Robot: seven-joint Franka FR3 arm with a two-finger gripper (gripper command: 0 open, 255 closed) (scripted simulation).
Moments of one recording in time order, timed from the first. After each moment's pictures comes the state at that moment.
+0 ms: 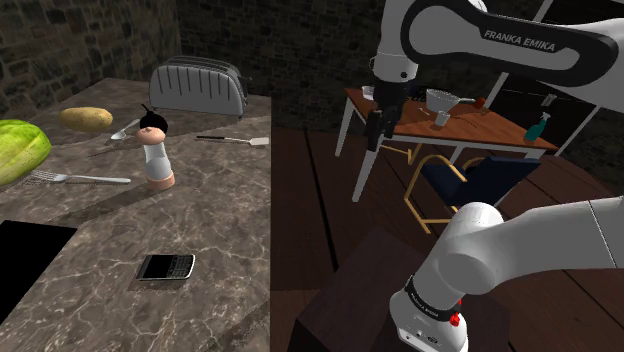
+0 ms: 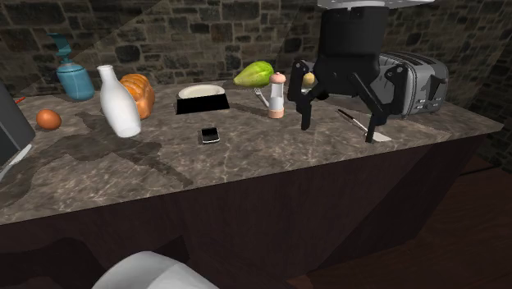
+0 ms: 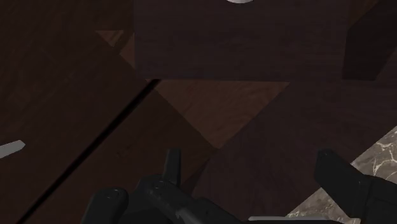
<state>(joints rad) 0.01 -0.74 -0.03 -2.30 -0.11 1.44 -0.01</state>
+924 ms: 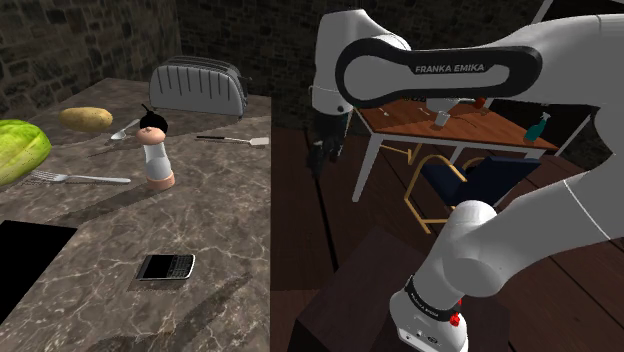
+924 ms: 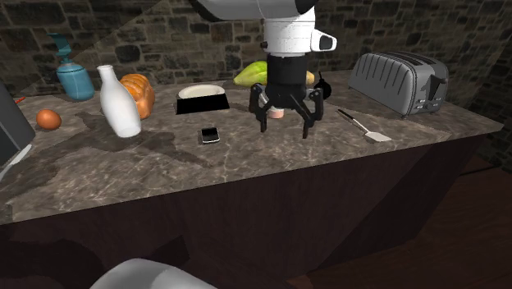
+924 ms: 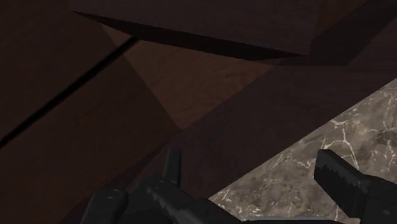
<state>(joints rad) 0.13 -0.52 0.10 -2.34 0.00 1.73 0.05</state>
